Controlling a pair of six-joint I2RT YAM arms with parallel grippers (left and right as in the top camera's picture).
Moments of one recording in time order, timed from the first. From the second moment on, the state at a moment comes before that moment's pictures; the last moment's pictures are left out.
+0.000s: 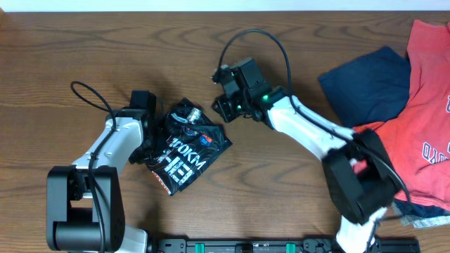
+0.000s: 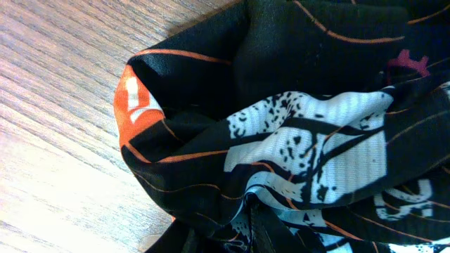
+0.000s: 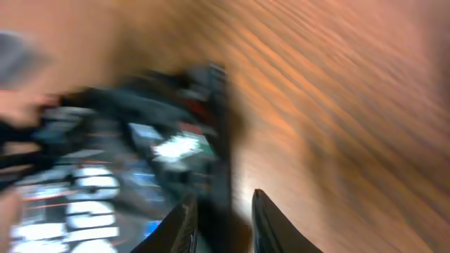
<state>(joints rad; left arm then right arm) -0.04 1.66 0.90 -0.80 -0.08 -0.49 0.60 1.94 1.34 -0.27 -0.37 0.11</state>
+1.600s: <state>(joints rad) -0.03 1.66 0.91 -0.87 -0.08 -0.46 0.57 1.99 1.35 -0.34 -0.13 0.17</state>
